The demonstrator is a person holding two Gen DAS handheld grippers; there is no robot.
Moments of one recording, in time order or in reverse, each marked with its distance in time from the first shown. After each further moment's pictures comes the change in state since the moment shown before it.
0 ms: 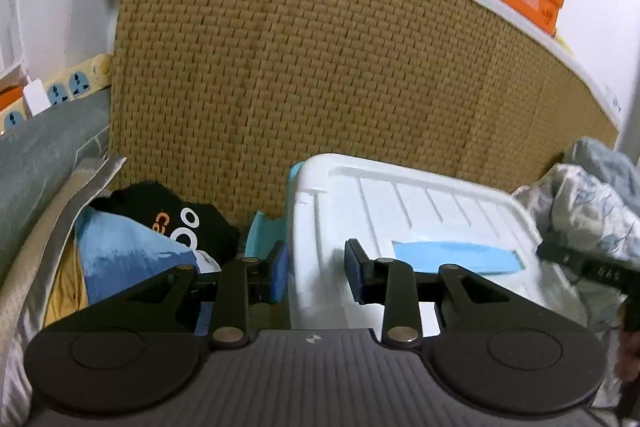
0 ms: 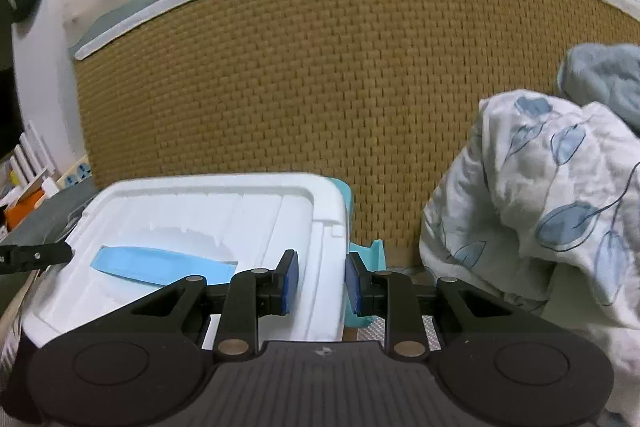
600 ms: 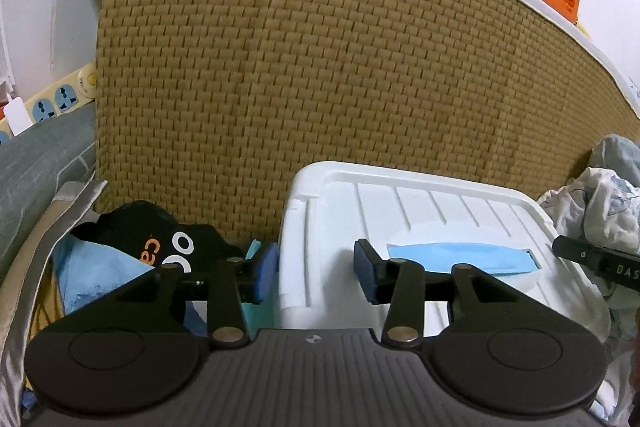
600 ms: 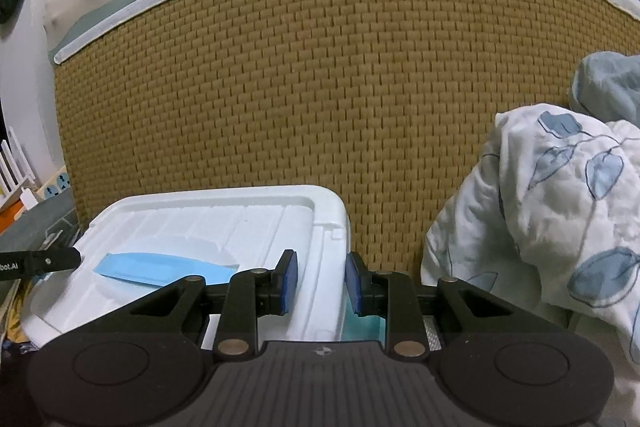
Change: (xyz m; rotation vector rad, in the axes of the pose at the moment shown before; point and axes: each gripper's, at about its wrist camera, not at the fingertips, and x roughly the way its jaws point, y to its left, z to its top) left arm 0.044 -0.012 0.021 0.019 -0.008 0.049; right arm 0.032 0.003 0.018 0.004 -0.017 -0.031
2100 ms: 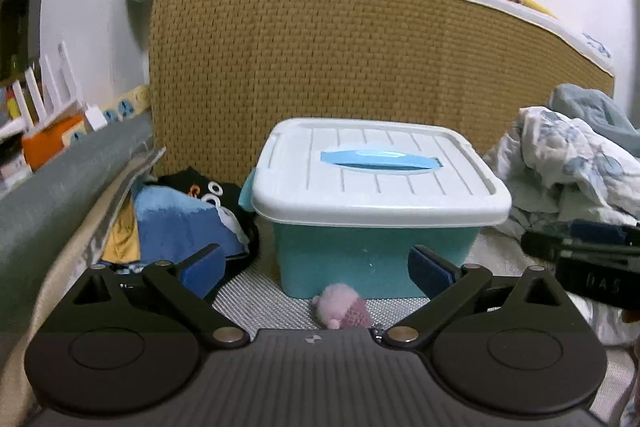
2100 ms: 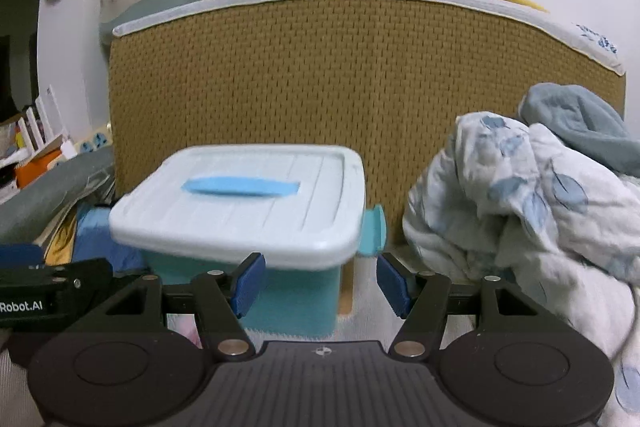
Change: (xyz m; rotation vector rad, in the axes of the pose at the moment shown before) left arm -0.166 -0.069 -0.098 0.102 -0.066 0.118; right arm -0.138 0.053 -0.061 -0.111 -0.014 -0.074
